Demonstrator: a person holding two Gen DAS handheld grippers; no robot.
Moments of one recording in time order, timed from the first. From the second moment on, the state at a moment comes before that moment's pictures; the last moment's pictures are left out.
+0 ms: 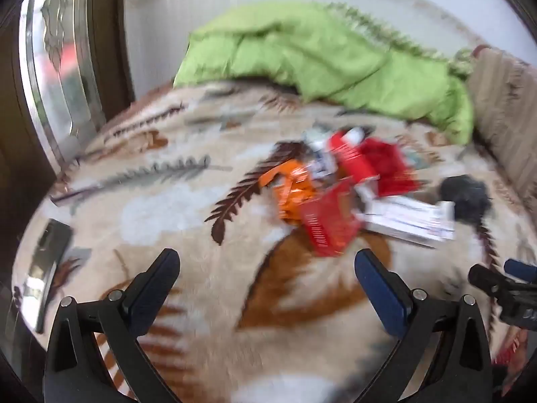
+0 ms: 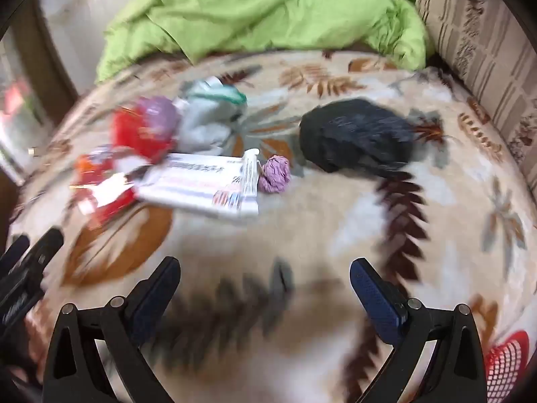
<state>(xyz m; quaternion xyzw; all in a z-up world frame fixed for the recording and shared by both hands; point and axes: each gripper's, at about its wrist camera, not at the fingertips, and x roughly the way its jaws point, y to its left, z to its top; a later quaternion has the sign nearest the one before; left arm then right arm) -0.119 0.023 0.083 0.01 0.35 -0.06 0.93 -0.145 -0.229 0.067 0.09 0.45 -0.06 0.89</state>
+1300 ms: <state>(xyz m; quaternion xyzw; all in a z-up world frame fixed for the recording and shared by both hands) -0.268 -0.003 0.144 0.08 0.25 -0.08 0.96 -0.319 -0.203 0.150 0.01 0.33 -0.09 0.94</state>
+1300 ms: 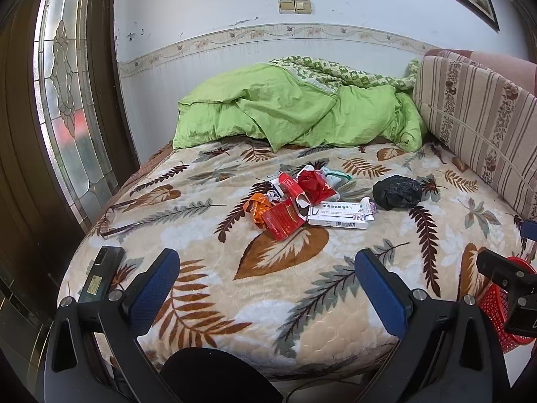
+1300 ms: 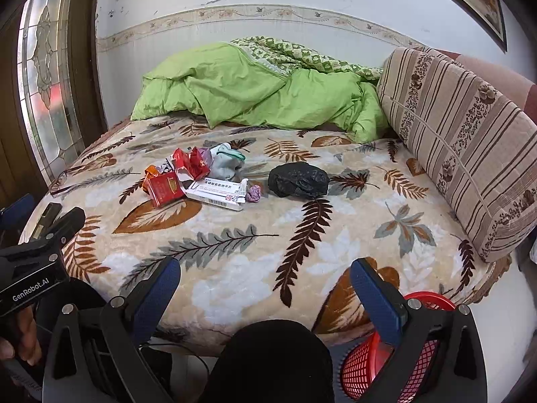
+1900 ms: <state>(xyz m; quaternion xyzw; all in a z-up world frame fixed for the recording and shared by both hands) -0.268 -0.004 0.142 0.07 0.26 -0.08 0.96 -0.317 -0.199 0.146 0.01 0.33 -0.09 0.94</state>
